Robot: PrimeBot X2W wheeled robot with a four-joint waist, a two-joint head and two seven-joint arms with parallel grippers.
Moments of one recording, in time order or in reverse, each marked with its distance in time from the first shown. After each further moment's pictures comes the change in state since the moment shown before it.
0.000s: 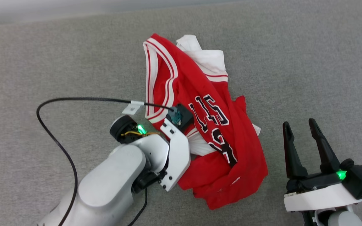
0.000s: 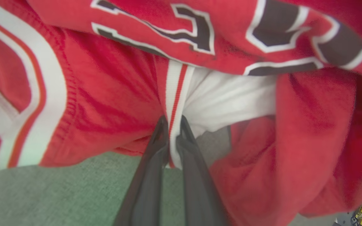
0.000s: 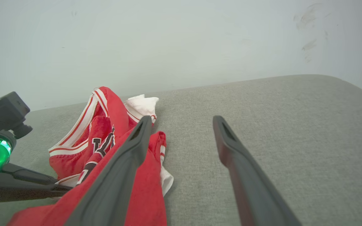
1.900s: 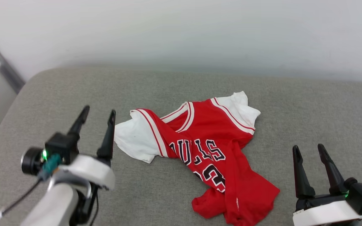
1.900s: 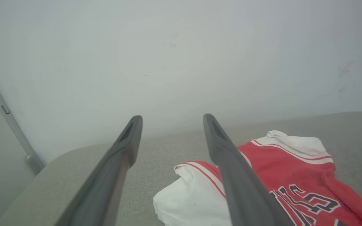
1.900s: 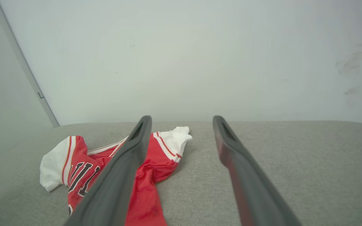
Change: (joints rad) left arm 0.338 0.177 0.342 -0.093 0.014 0.286 -0.939; right arm 0.082 0.000 -0.069 0.072 -0.031 0.000 0.000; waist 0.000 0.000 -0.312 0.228
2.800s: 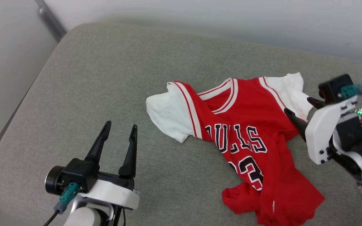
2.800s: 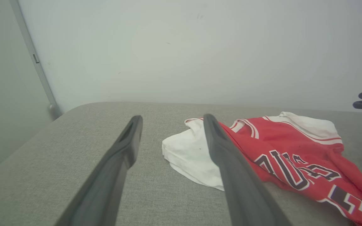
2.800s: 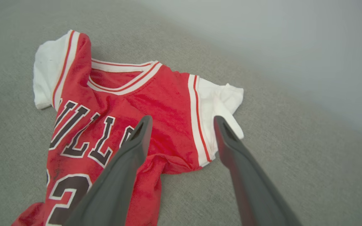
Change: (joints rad) left arm 0.232 -0.187 0.138 -0.189 0.164 -0.034 -0.012; right arm -0.451 -0.341 0.252 0.021 0.143 0.000 0.801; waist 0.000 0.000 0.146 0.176
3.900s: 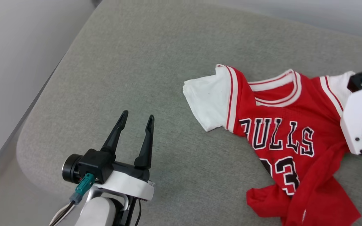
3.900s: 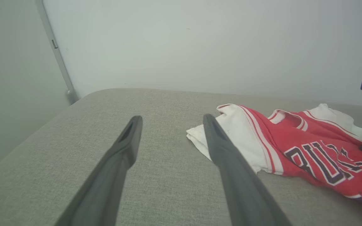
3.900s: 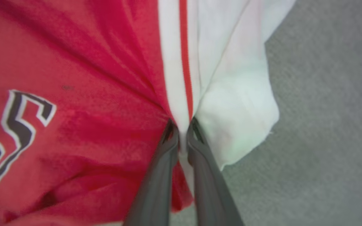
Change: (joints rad) left arm -0.052 -0.194 0.105 0.067 0.152 -0.167 0.000; right arm -0.249 -0.152 0.088 0.395 0.071 0.001 0.516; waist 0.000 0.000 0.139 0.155
